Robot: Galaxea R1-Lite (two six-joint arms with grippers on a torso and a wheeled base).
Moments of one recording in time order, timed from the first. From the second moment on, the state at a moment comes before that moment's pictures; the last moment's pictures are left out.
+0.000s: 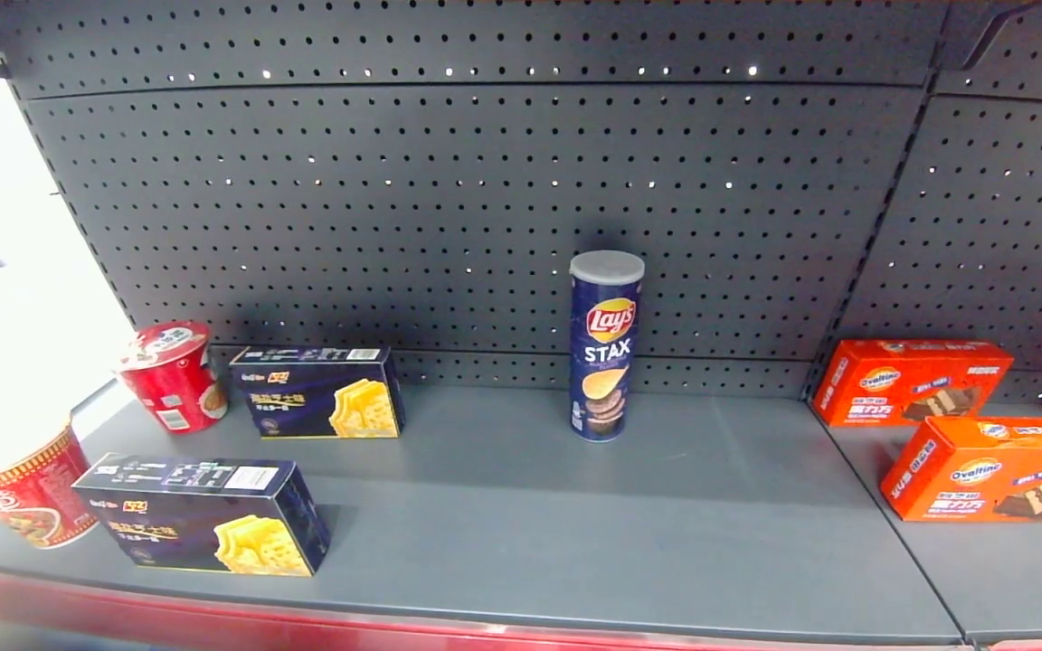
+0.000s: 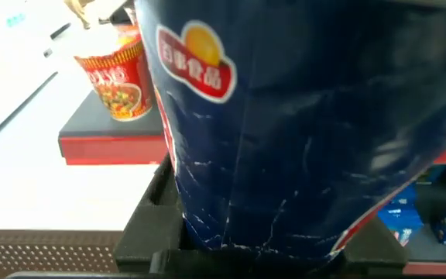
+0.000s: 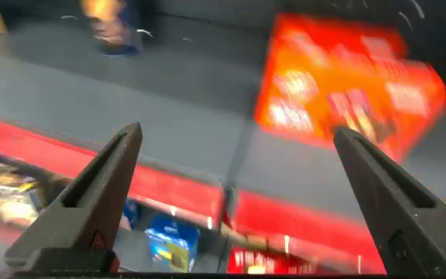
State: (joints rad) left arm 0.01 0.09 -0.37 0.32 -0.02 0.04; right arm 0.12 0.31 -0.25 -0.07 0.16 -0.12
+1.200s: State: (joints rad) left arm 0.01 0.05 -0.31 0.31 -0.02 -0.01; right arm 0.33 1.46 -0.88 -0.44 0.43 -0.08
